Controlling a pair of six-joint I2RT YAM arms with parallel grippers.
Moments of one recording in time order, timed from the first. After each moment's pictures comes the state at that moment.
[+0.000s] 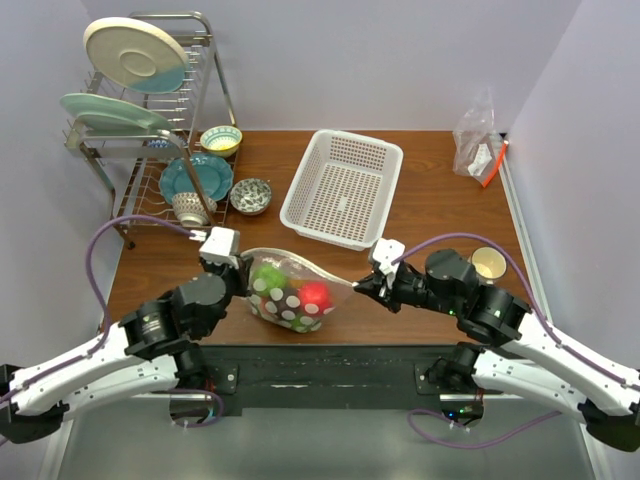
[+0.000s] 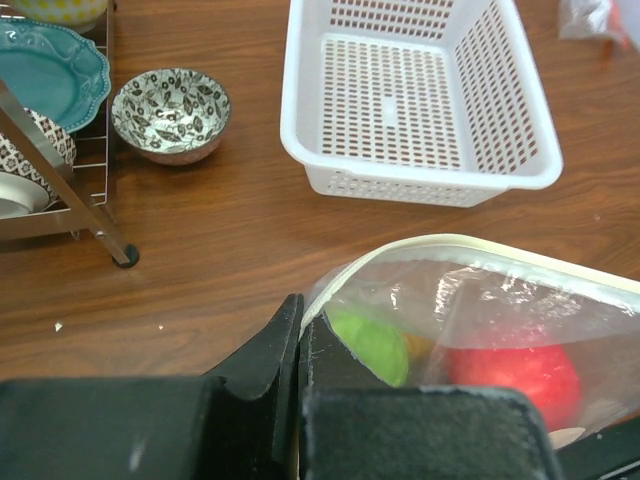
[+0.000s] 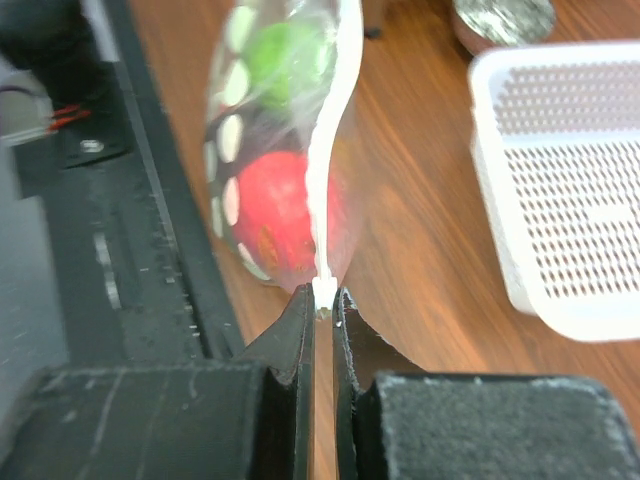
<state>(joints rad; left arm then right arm) -1.10 0.56 0.68 -0.45 -0.78 -0.39 0.97 0.71 0.79 -0.42 -0.16 -0.12</state>
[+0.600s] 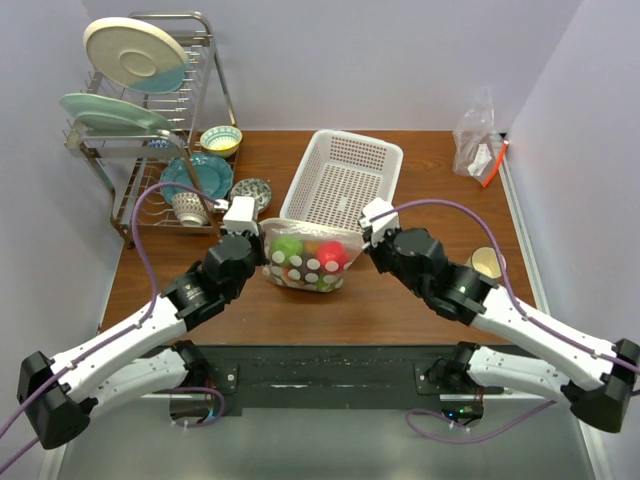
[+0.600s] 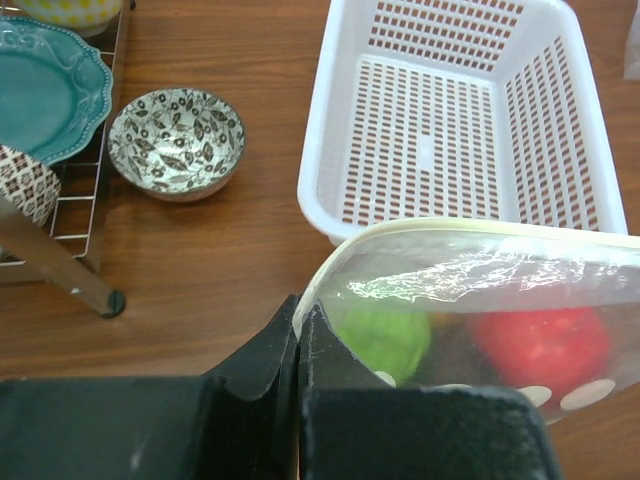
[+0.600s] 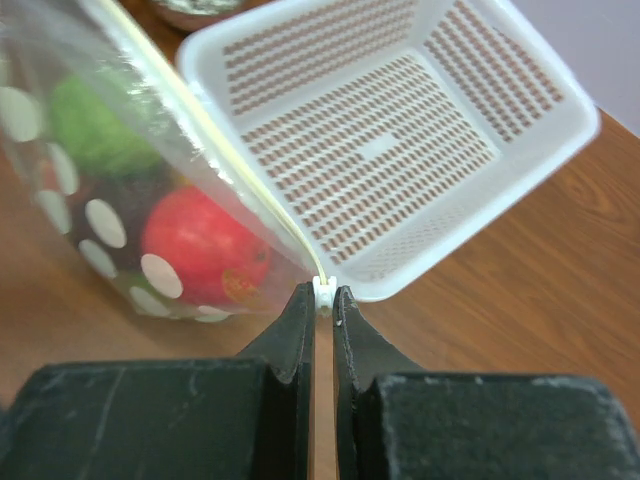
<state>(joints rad) -0.81 0.87 0.68 -0.14 -0.60 -0.34 0.94 0.94 0.87 -0.30 0.39 -0.09</state>
